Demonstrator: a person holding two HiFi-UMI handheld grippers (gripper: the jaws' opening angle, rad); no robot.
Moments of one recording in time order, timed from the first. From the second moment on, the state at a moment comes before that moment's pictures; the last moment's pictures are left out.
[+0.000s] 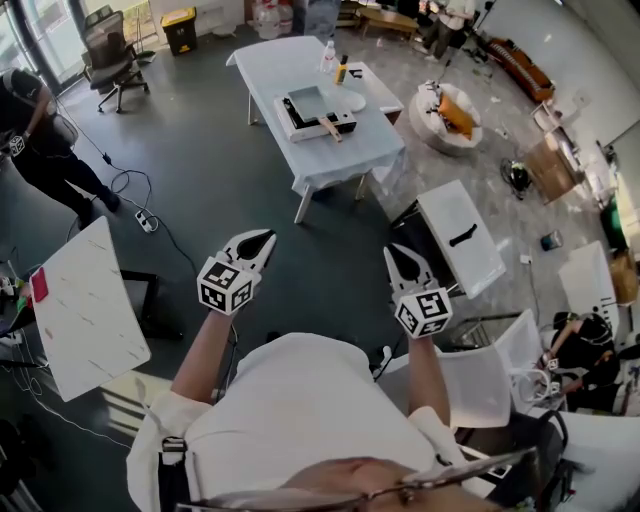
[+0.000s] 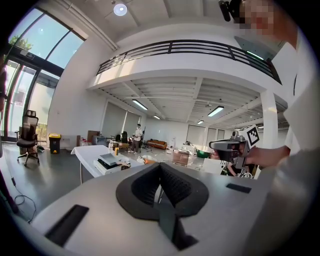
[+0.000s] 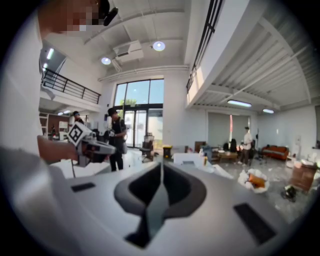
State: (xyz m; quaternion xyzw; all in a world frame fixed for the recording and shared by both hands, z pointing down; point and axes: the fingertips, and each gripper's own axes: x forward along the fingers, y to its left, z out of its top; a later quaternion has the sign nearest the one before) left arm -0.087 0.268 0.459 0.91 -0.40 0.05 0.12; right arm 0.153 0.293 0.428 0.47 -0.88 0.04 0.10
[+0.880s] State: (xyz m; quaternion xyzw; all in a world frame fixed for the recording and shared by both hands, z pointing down) left arm -0.109 0.252 0.476 0.92 -0.37 0.06 0.14; right arm 0.119 0.282 0.446 0.48 -0.87 0.07 0.10
